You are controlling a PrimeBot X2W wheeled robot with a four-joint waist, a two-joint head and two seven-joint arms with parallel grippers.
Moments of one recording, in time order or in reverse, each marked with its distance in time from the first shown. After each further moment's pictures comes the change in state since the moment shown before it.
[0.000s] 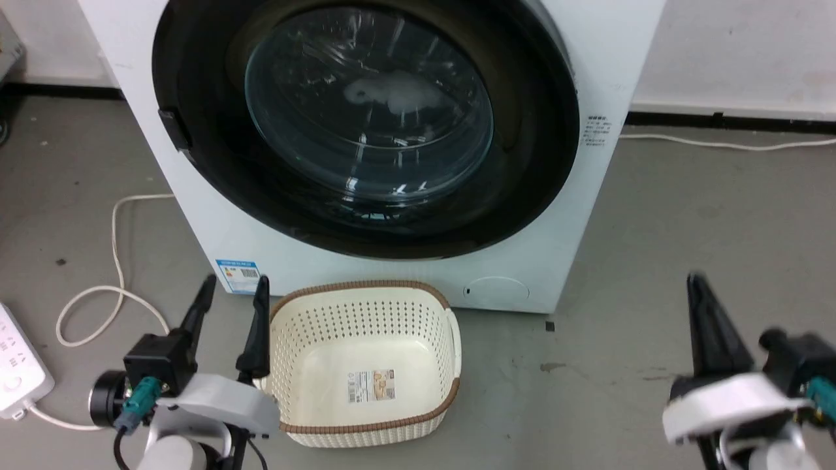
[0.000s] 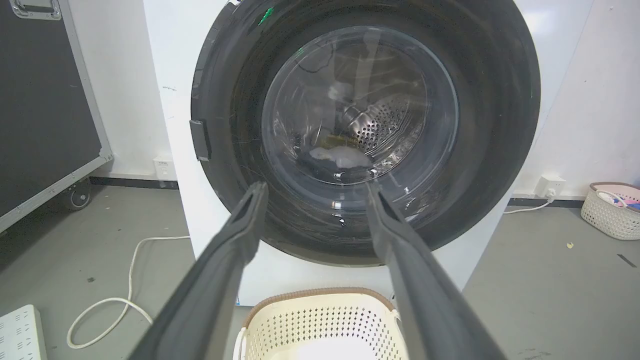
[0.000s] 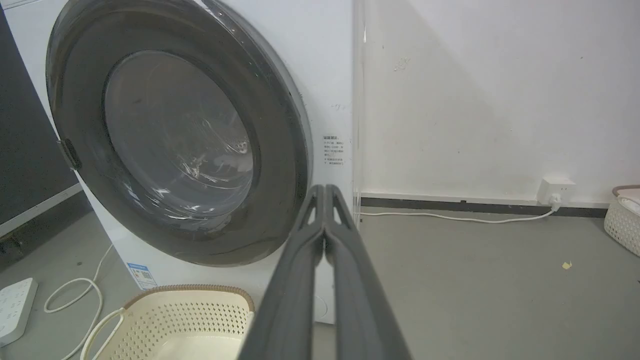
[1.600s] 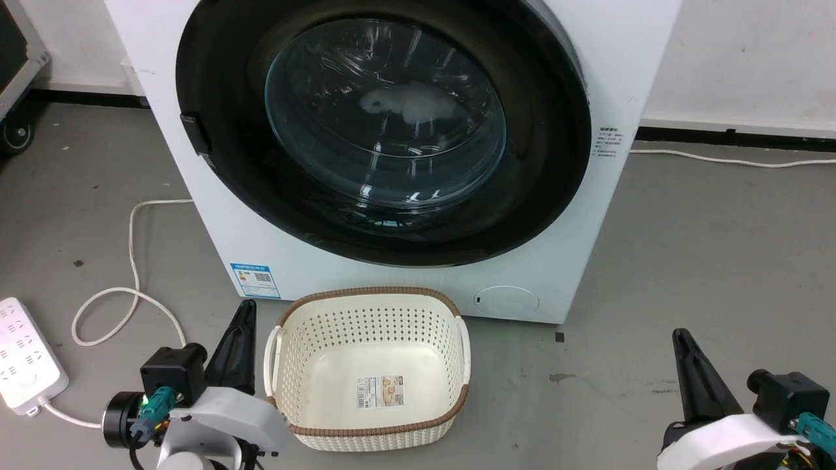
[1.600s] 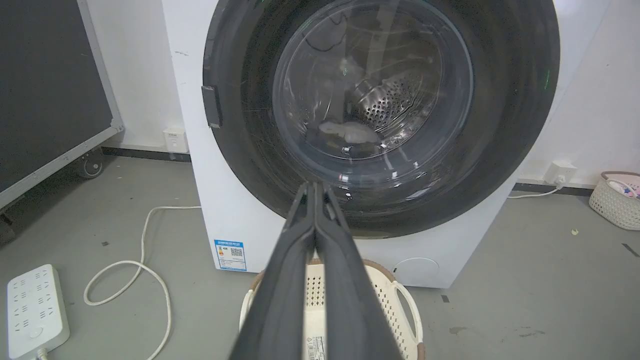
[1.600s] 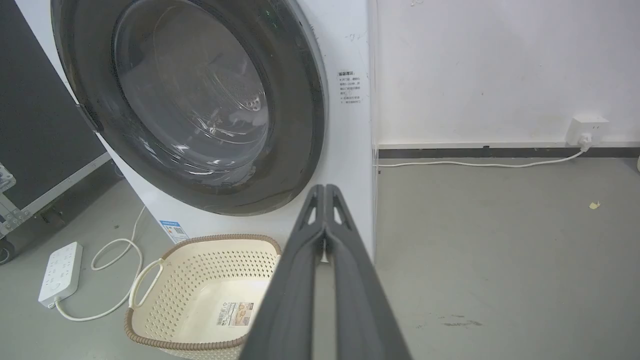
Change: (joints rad) left arm 0.039 -0.017 -0.015 0.013 -0.009 0.011 0.053; right arm 0.132 0.000 0.019 -0.025 0.080 0.000 0.086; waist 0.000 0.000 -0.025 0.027
